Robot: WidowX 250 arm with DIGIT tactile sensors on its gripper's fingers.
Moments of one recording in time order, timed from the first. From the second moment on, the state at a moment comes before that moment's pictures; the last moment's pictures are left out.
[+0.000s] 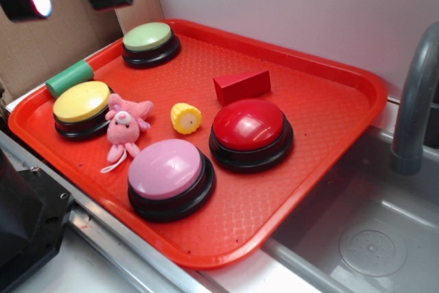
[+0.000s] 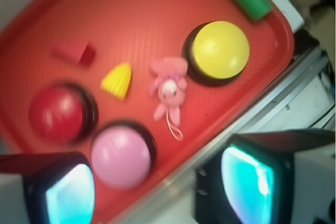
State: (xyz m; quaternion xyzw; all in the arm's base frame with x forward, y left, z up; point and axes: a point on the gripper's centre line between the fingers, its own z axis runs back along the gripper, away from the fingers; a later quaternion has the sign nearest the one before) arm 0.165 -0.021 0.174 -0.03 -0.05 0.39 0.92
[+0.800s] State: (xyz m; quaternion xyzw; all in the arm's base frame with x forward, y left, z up) arm 0.223 -0.026 0.069 0.01 -0.08 0.52 0.85
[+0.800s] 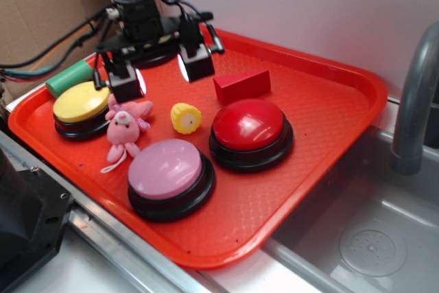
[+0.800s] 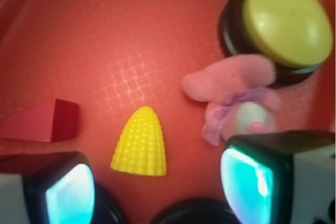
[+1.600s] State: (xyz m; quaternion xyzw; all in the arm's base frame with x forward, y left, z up) arm 0.236 -0.024 0.016 0.00 -0.03 0.54 0.84
